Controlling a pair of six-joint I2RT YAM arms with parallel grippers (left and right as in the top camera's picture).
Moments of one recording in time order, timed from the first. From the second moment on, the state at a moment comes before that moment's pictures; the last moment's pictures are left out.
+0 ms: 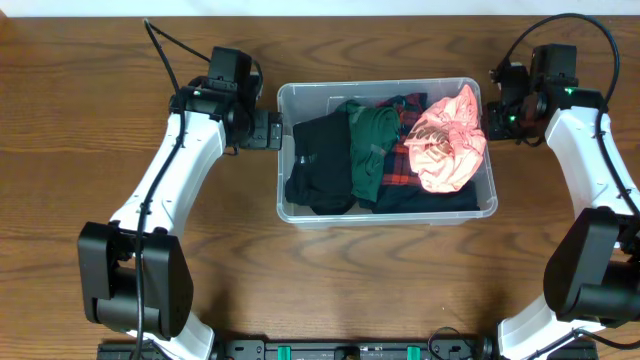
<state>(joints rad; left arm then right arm) -0.20 1.77 1.41 -0.83 0.03 -0.10 -0.11 1.81 1.40 -0.75 -0.21 -0.16</state>
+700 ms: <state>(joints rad) -0.18 1.77 1.40 -0.70 0.00 0.00 -0.11 1.82 1.40 -0.55 -0.25 -0.15</state>
